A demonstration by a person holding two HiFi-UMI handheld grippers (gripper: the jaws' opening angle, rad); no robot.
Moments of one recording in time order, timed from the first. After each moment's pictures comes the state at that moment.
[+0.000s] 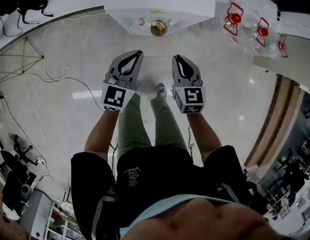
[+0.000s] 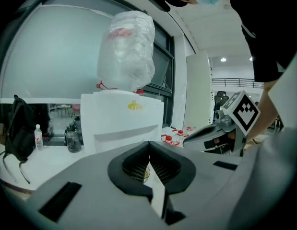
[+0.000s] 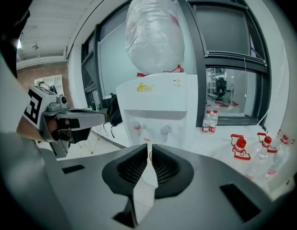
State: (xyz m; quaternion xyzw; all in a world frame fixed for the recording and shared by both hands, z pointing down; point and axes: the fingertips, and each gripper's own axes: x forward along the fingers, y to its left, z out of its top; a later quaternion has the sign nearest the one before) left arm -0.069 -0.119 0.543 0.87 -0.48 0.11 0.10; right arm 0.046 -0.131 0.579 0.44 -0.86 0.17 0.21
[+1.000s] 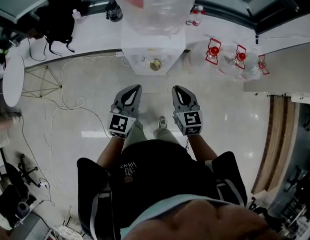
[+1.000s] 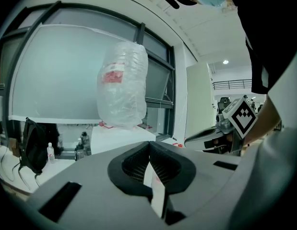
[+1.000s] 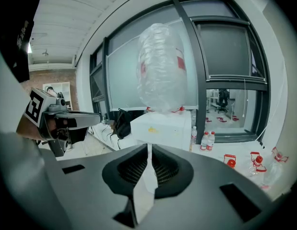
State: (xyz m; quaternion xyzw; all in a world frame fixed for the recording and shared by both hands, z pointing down) left arm -0.053 -0.045 0.335 0.85 -0.51 0.08 0.08; right arm 0.076 -0.070 0.381 0.42 -0.88 0.13 0.17
